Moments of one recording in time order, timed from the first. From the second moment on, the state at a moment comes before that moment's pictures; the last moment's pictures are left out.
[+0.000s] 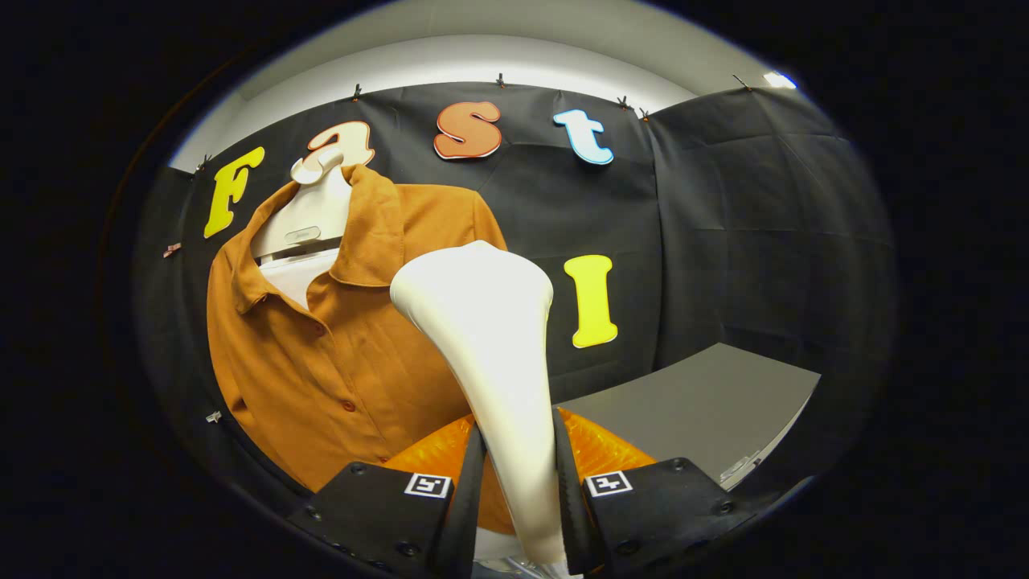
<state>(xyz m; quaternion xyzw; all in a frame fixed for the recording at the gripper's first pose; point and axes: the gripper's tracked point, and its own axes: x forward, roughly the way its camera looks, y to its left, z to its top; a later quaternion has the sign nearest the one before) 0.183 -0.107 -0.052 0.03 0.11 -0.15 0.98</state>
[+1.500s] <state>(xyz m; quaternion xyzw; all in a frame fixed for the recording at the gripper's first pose) 0.226 -0.068 -0.169 0.01 0.27 -0.16 0.95</state>
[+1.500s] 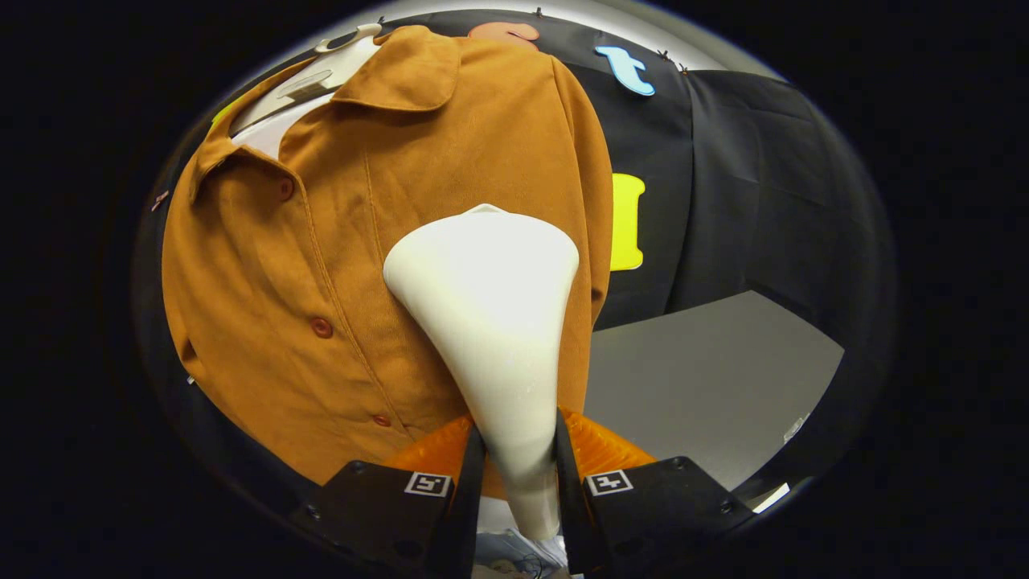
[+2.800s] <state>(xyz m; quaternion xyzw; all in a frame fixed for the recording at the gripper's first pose) 0.169 -0.074 -0.285 0.05 0.42 -0.17 0.89</state>
